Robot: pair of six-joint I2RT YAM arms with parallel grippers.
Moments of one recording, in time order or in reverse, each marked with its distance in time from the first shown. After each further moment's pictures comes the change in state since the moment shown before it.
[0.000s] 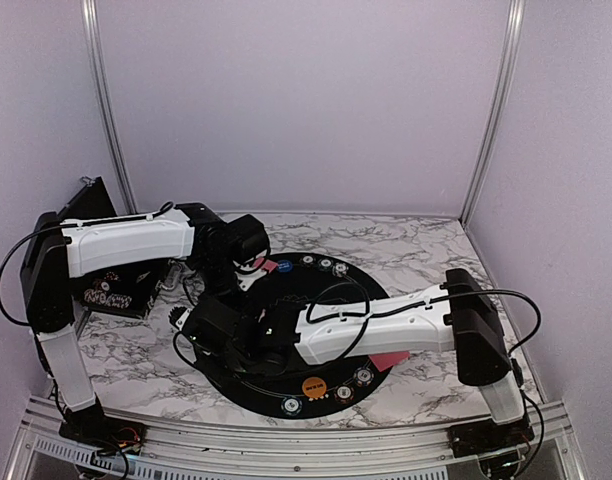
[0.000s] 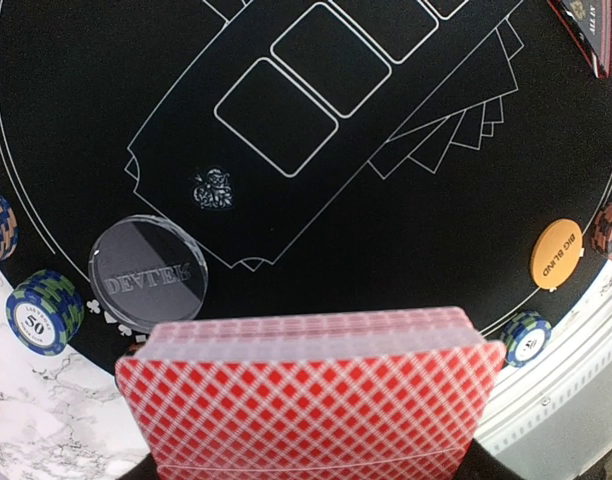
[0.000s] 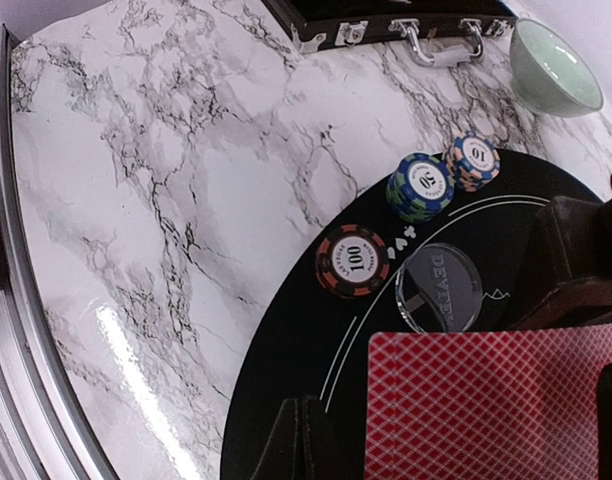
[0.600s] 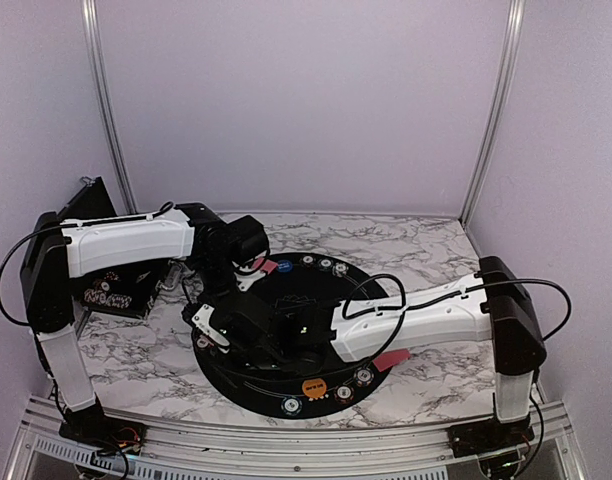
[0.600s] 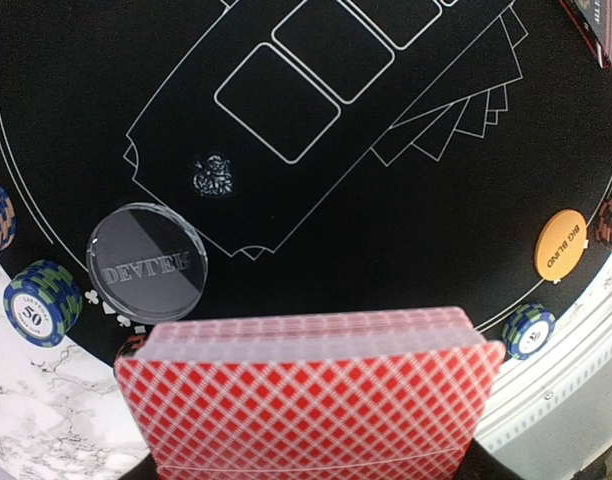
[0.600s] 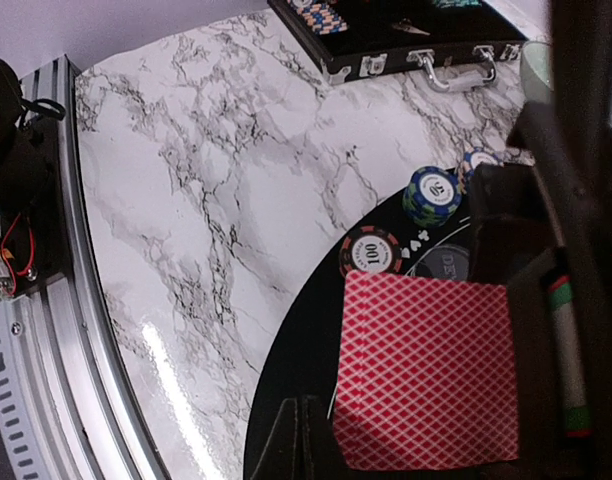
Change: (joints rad) left arm 0.002 0.000 0.000 -0.013 0.000 0.001; right arm -0.014 -0.175 -0.254 0.187 -0.122 0.000
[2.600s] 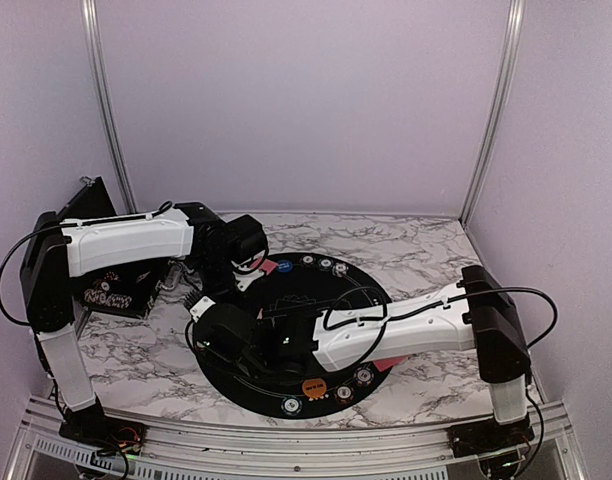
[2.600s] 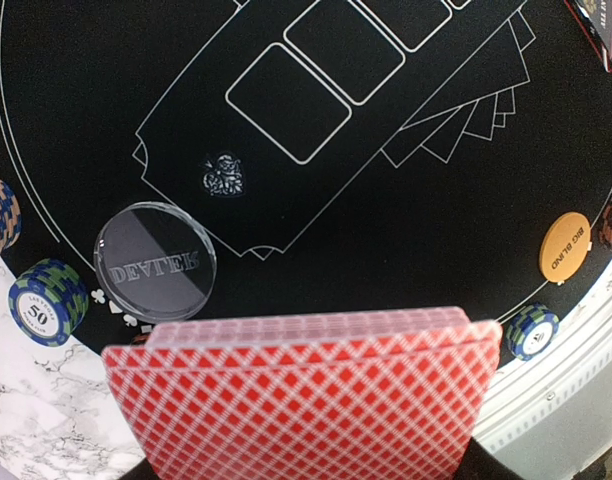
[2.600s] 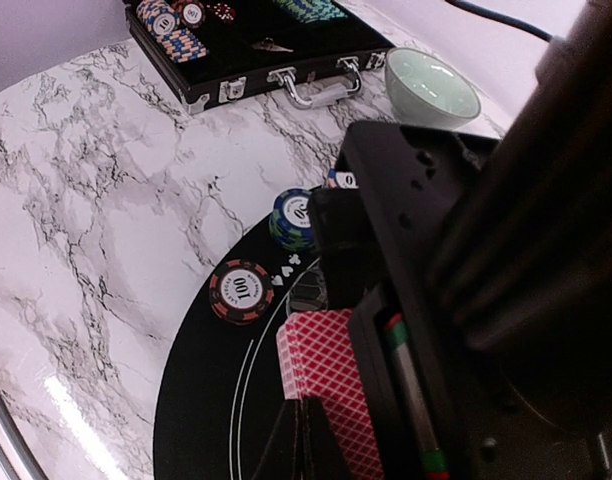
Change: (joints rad) left arm 0.006 0.000 0.000 -0.003 -0.003 0.004; right arm 0.033 0.080 0.093 -0.019 0.378 0.017
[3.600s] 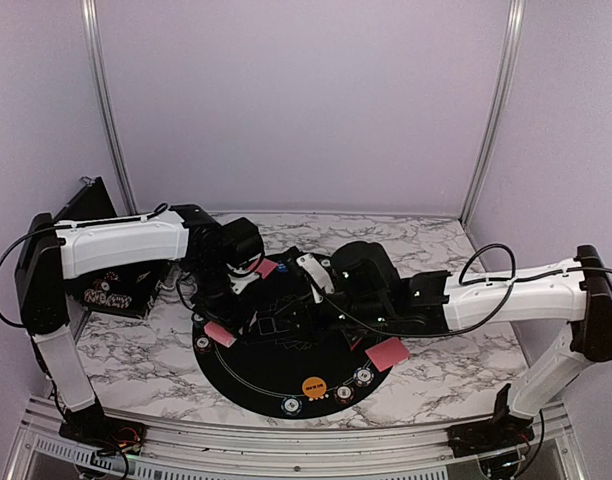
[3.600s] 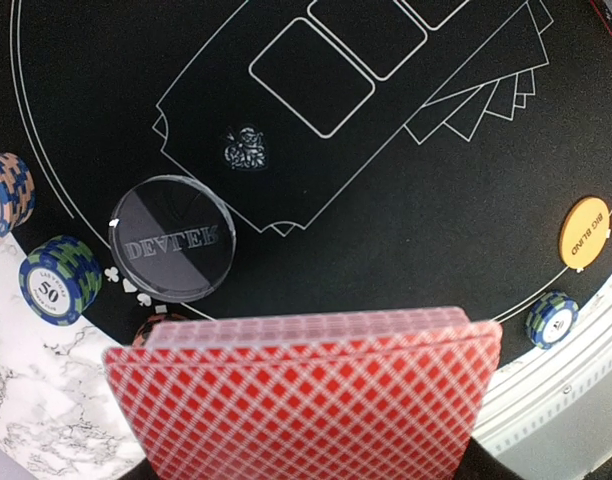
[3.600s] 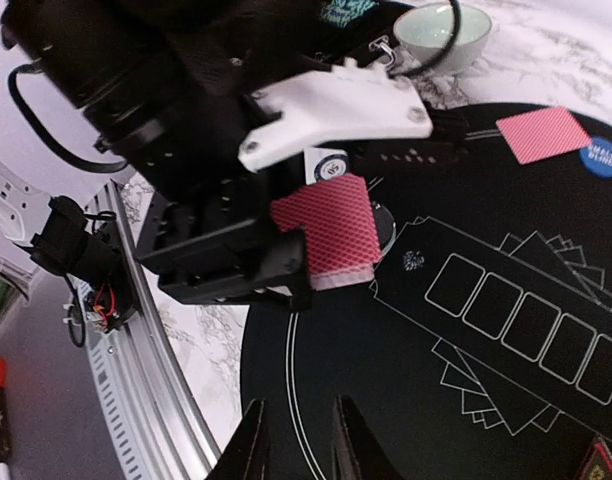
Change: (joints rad) left arm 0.000 -0.029 -0.038 -0.007 -0.028 0.002; right arm -0.264 -0.581 -0.615 0.238 -0.639 0.222
